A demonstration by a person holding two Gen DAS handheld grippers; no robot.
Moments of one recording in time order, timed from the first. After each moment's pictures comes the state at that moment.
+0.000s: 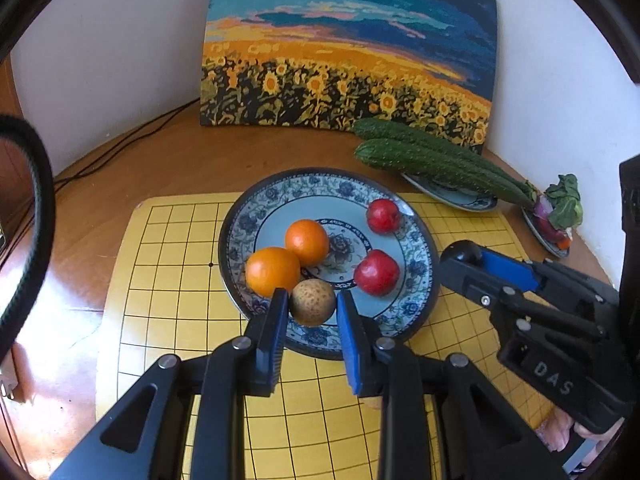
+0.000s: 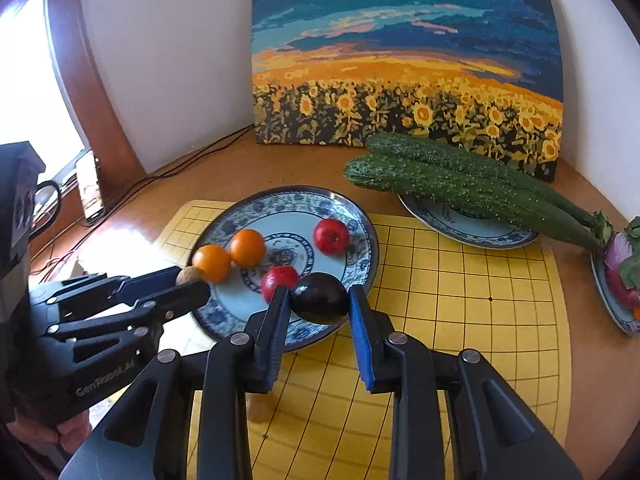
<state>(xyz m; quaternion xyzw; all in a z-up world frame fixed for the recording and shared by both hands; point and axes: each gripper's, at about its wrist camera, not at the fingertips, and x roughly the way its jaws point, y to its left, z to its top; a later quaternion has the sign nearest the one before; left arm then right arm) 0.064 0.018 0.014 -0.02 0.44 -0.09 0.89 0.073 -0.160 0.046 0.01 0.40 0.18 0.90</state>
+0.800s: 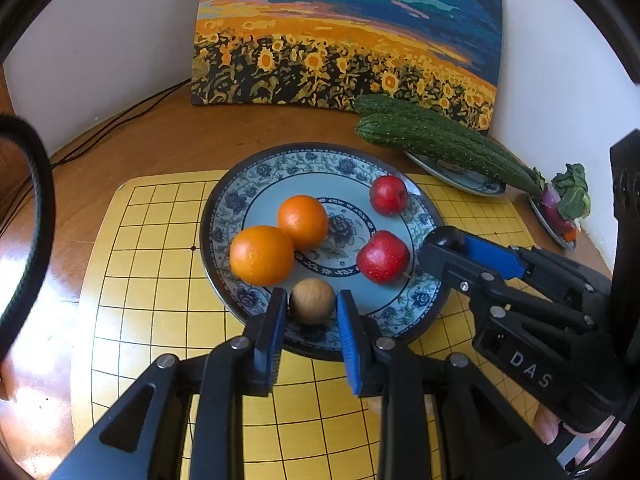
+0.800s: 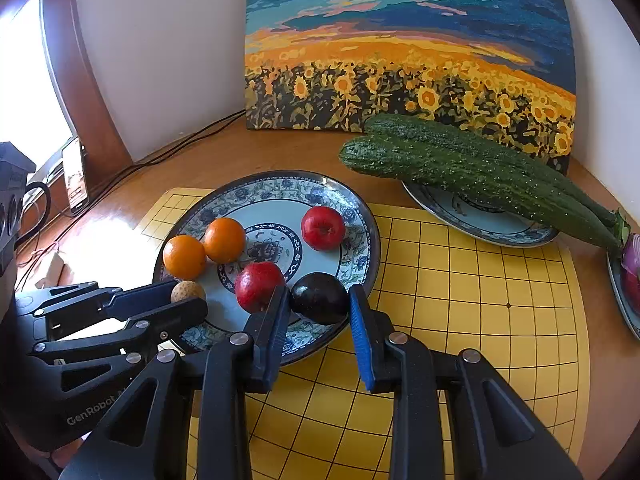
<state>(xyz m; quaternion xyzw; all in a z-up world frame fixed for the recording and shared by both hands) 0.071 0.011 -0.008 -0.02 0.46 -0.09 0.88 0.088 -0.153 0.024 0.00 0.40 0.18 0.90</state>
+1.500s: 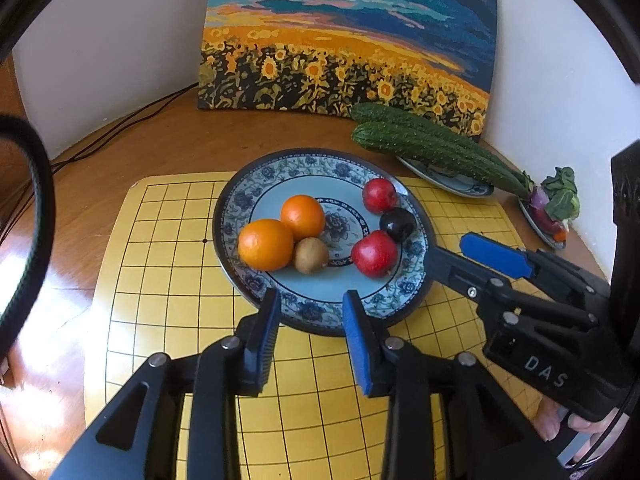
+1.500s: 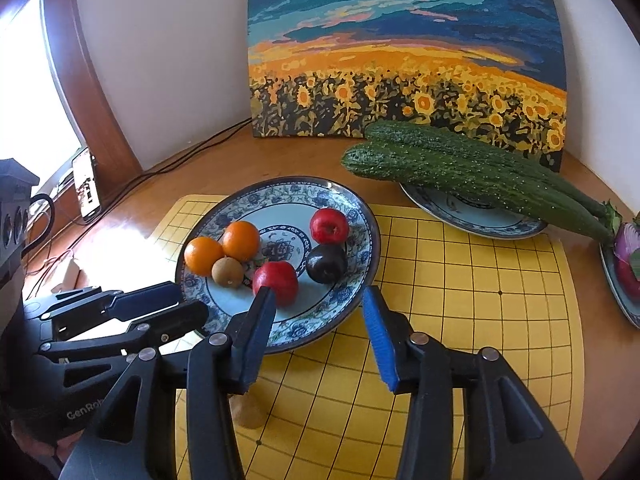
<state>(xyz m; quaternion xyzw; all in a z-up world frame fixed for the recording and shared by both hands) 0.054 0.017 0.009 -0.03 0.46 -0.09 0.88 0.069 -0.159 0.040 0.01 0.40 0.18 0.90</state>
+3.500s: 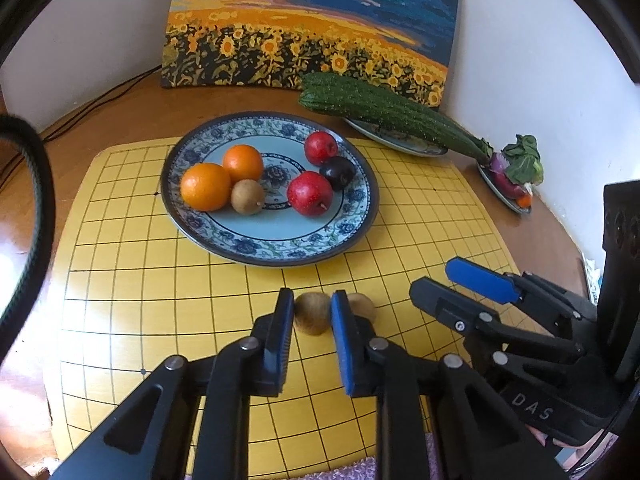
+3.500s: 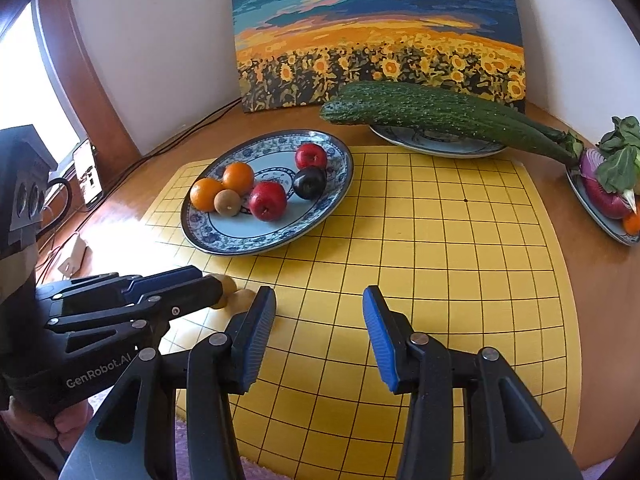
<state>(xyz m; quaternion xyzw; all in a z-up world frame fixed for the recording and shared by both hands) 0.021 -0.004 0.001 -0.04 0.47 -0.15 0.87 0.012 -0.181 0.026 0.04 0.43 0.16 0.89</state>
